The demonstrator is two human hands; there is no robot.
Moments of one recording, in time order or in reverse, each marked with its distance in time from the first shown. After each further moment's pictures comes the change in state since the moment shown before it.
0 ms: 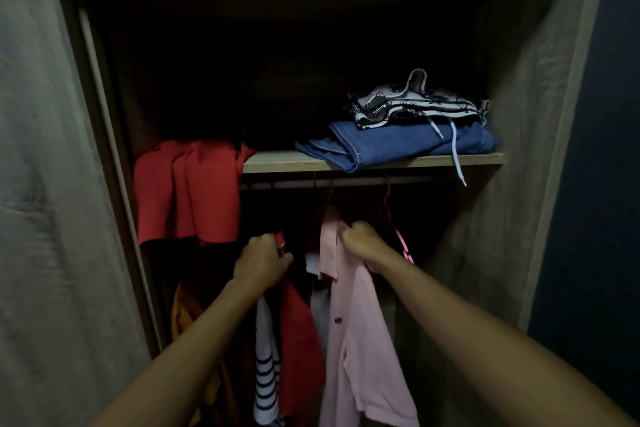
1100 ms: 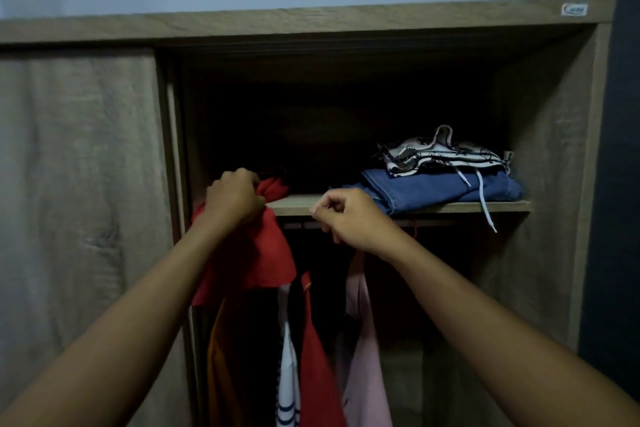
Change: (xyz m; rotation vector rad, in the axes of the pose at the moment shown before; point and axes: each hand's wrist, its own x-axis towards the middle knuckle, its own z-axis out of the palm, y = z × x) left_hand 0.047 0.008 -0.197 0.156 0.301 0.076; right_hand -0.072 -0.154 -0.023 -0.020 -0.034 -0.646
